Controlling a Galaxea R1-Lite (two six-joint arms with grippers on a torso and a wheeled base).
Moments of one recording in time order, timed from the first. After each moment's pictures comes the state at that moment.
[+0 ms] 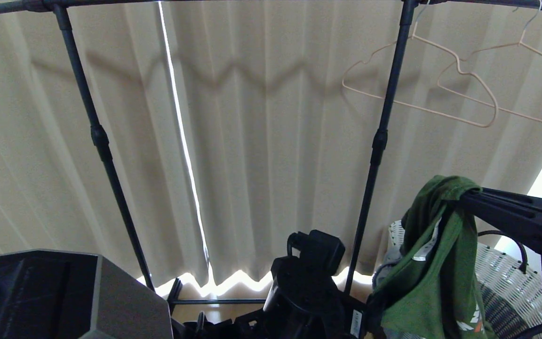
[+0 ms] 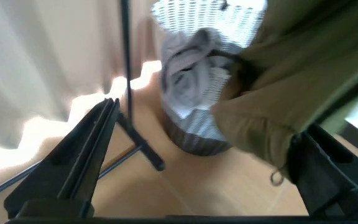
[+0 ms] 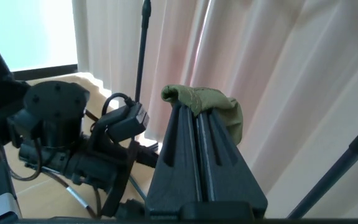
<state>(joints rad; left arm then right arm) -1.07 2.08 -0.82 -0.95 0.26 -0.28 0.49 1.09 -0.50 -0.62 0.38 -0.04</state>
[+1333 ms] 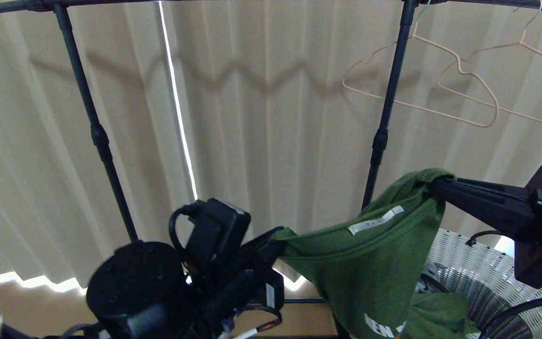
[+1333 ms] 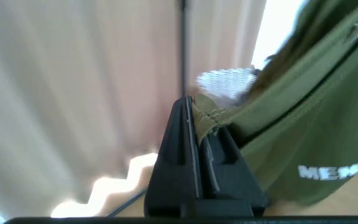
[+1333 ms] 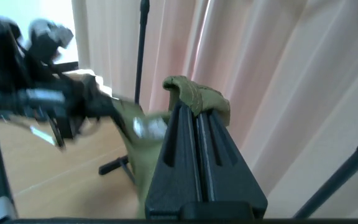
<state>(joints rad) -0.91 1.78 -0.44 -1.32 0.24 -0.02 0.49 1.17 -0.55 -0.63 0.38 -0.04</state>
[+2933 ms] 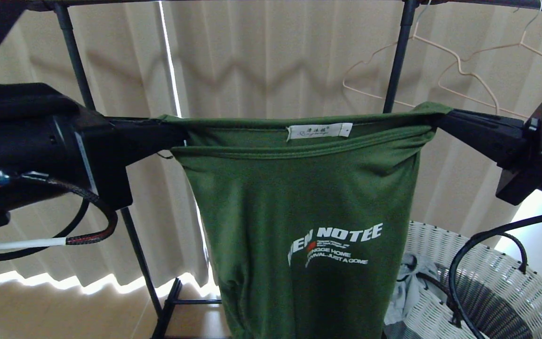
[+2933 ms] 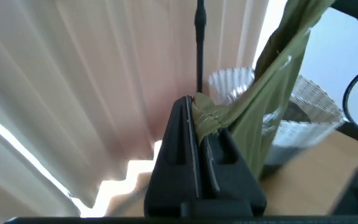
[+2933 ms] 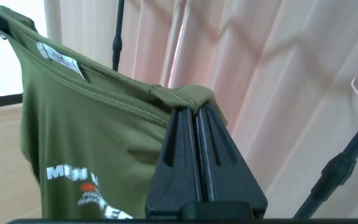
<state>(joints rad) -0.71 1.24 -1.04 -0.09 0.01 0.06 0.42 1.28 -0.72 -0.70 0.37 -0.03</state>
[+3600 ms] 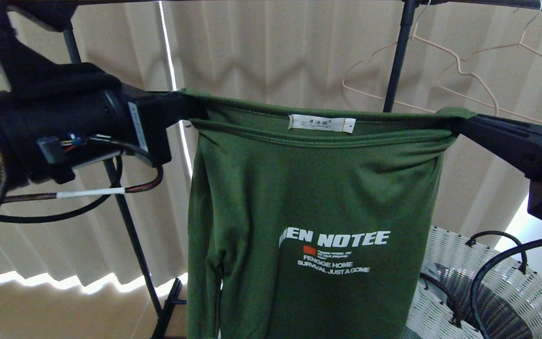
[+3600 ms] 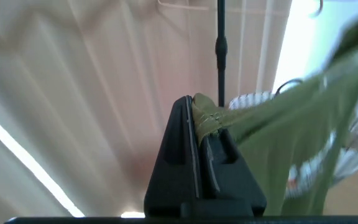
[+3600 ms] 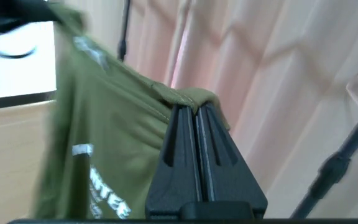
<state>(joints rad) -0.62 1.37 -1.07 -0.29 -0.03 0.08 0.42 1.20 -0.67 -0.69 0.41 -0.03</state>
